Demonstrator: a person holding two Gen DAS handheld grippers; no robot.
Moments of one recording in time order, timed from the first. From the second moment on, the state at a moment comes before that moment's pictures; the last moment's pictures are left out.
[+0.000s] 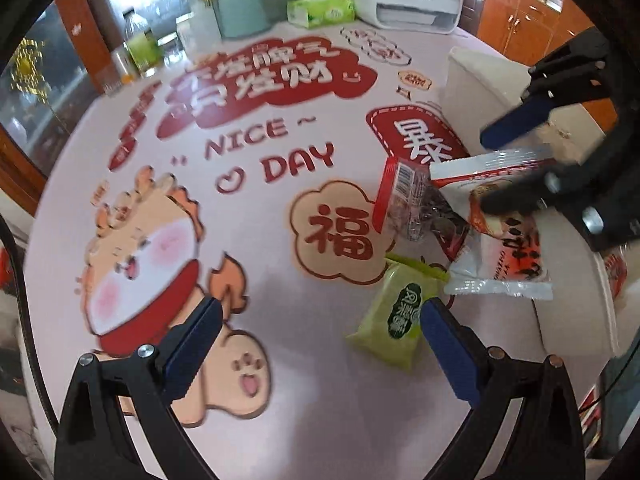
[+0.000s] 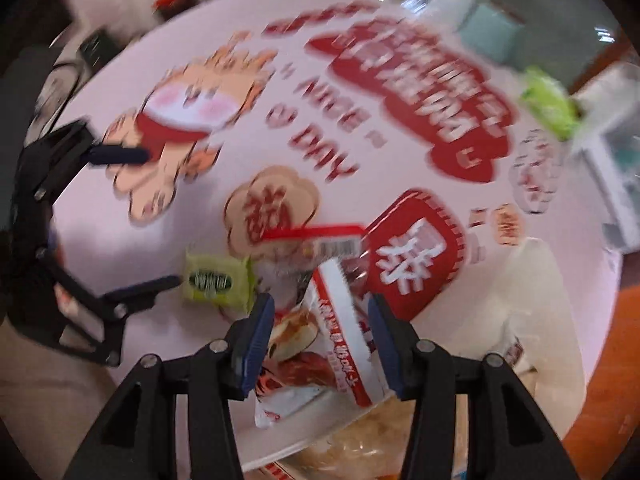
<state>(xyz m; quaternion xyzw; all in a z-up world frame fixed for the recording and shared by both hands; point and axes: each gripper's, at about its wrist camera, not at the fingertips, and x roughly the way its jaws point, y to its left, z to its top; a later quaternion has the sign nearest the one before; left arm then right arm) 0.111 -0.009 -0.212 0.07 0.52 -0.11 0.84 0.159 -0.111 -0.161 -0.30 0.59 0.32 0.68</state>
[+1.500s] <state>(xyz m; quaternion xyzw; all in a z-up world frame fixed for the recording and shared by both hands) 0.102 -0.027 -0.070 0.03 0.42 -0.12 0.90 0.070 -0.183 -0.030 -0.15 0.38 0.26 0.87</state>
